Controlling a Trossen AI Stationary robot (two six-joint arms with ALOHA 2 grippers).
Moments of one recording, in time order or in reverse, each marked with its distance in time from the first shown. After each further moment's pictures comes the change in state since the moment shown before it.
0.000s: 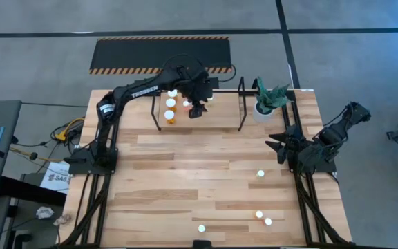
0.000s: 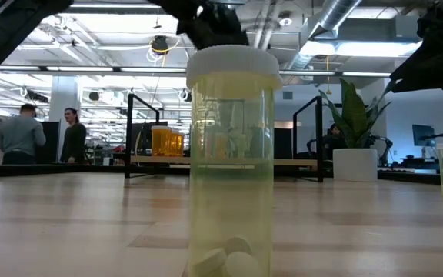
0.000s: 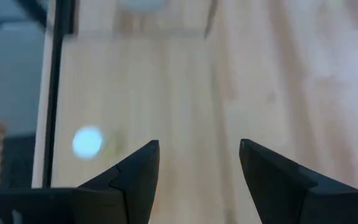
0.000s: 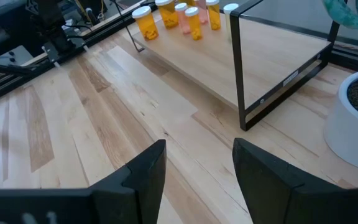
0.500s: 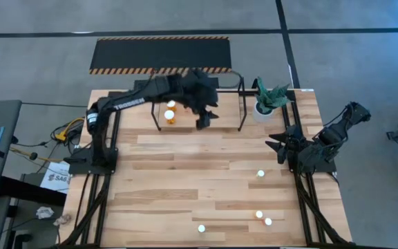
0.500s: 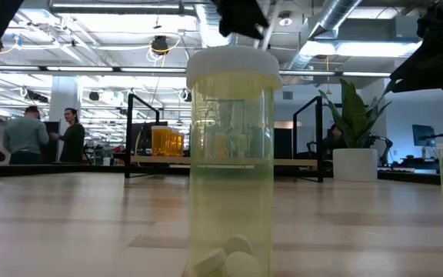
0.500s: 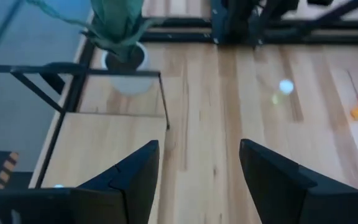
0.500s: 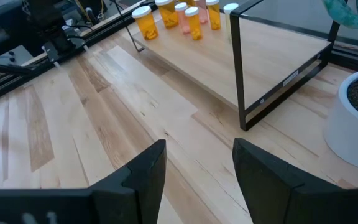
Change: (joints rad) left arm -0.231 -0.156 0.044 0.095 -0.159 -0.324; right arm 0.000 0.000 0.000 0.000 0.000 0.000
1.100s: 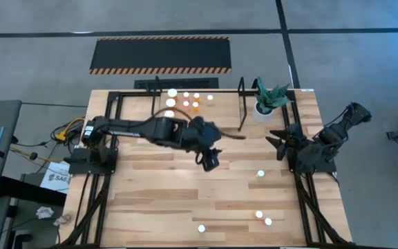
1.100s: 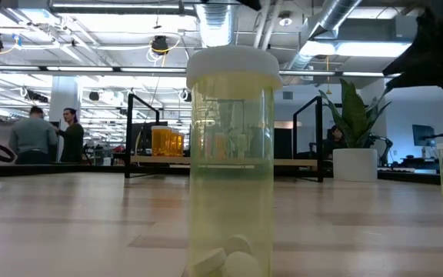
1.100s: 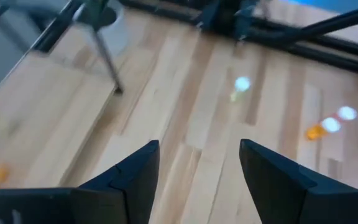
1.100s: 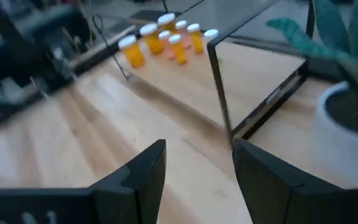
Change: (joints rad) left arm -0.394 -0.006 -0.010 -0.073 -0.428 -0.541; right arm -0.022 0.000 0.000 0.021 0.089 0.000
